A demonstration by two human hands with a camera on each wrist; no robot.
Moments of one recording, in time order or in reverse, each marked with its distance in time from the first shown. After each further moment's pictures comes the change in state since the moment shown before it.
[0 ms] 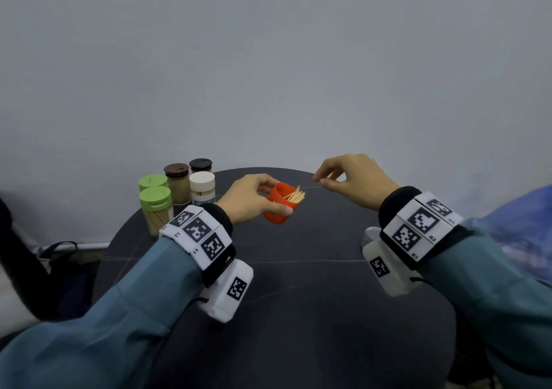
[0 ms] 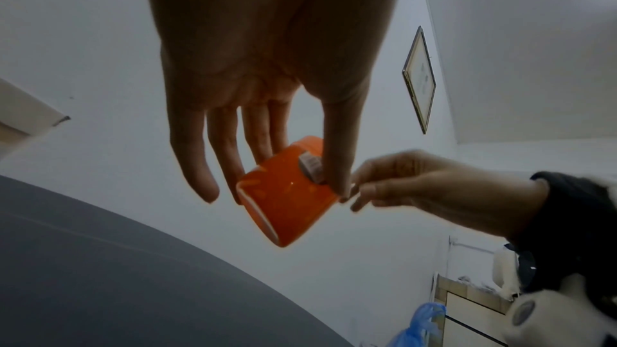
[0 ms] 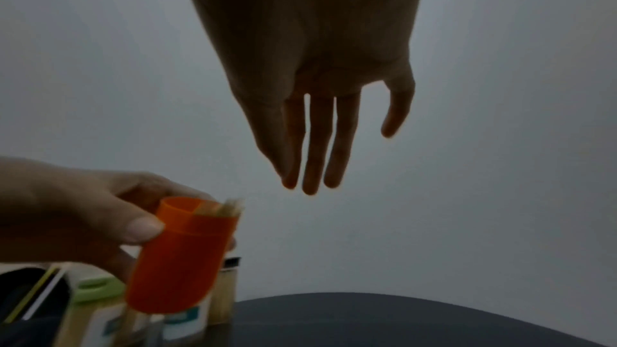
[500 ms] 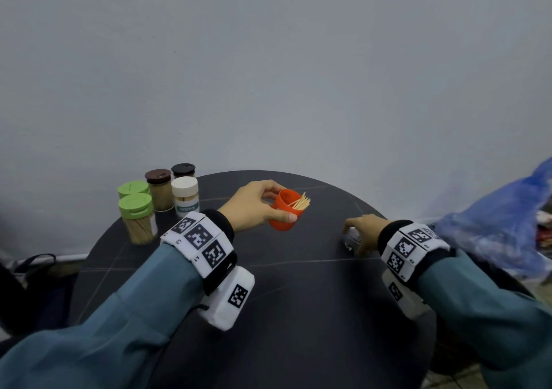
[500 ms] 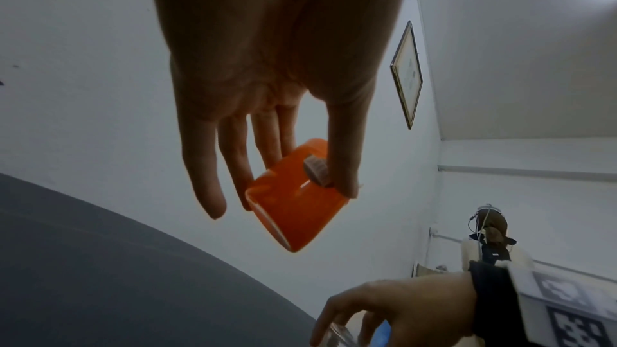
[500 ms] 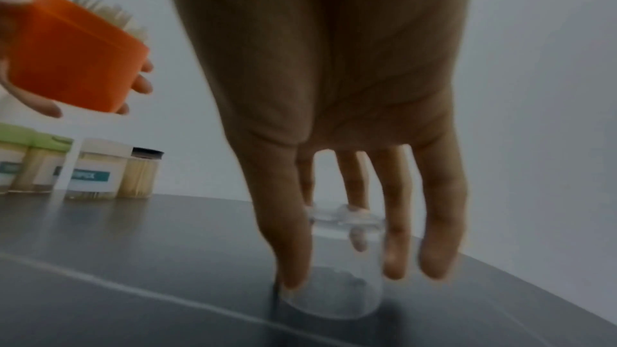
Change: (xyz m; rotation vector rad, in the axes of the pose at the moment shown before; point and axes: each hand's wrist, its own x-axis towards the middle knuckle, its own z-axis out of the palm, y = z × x) left_hand 0.003 0.015 0.022 -0.037 -0.115 0.033; right_hand -0.031 0.082 0.050 -0.340 -0.582 0.345
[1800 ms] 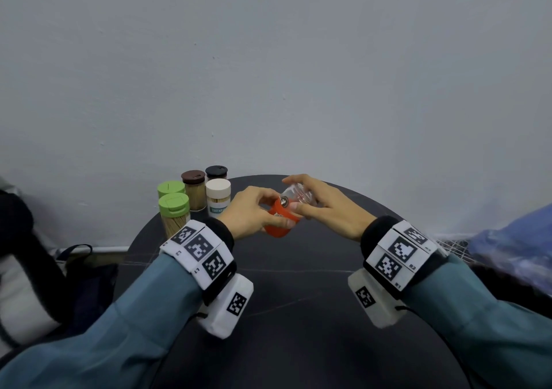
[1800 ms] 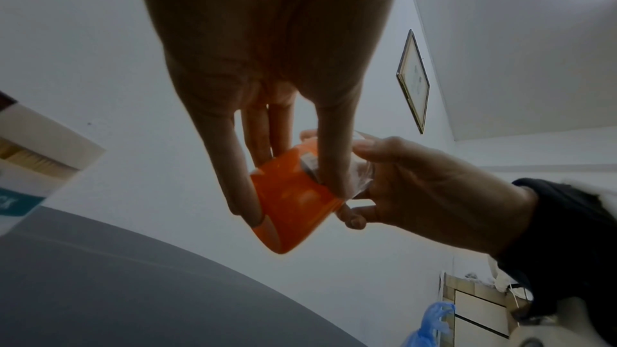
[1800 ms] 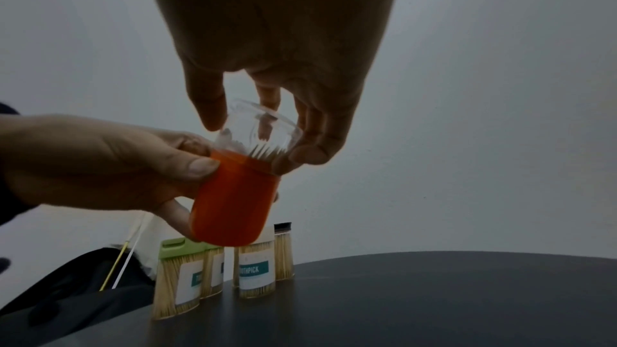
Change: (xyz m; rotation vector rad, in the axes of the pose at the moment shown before) left_hand -0.019 -0.033 -0.036 -0.051 0.106 -0.008; right_hand -0.029 -0.113 -0.049 0.740 0.388 -0.684
